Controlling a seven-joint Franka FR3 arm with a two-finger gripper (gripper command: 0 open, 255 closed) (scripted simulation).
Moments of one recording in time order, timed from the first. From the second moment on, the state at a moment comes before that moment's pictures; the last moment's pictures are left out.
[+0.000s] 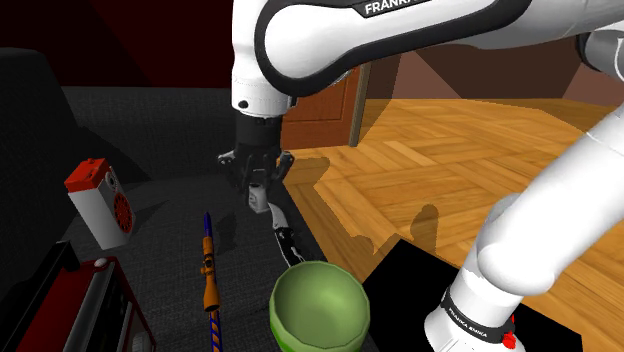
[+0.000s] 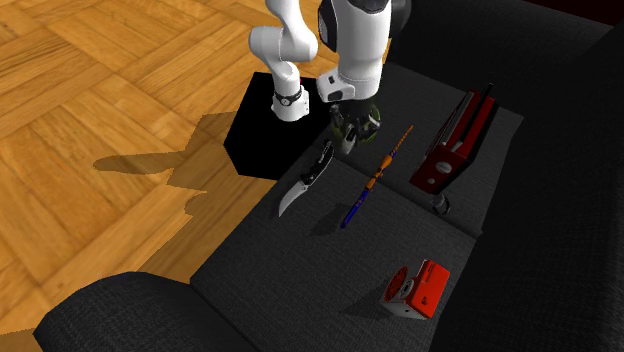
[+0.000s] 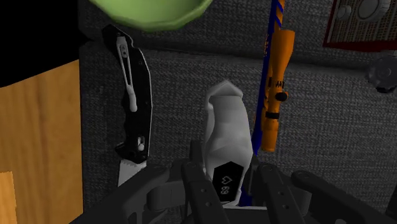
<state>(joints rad) 0.00 -0.29 0.54 -2.16 0.21 1.96 0.87</state>
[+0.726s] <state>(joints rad) 0.17 -0.67 0.55 -2.42 0.39 1.87 0.93</state>
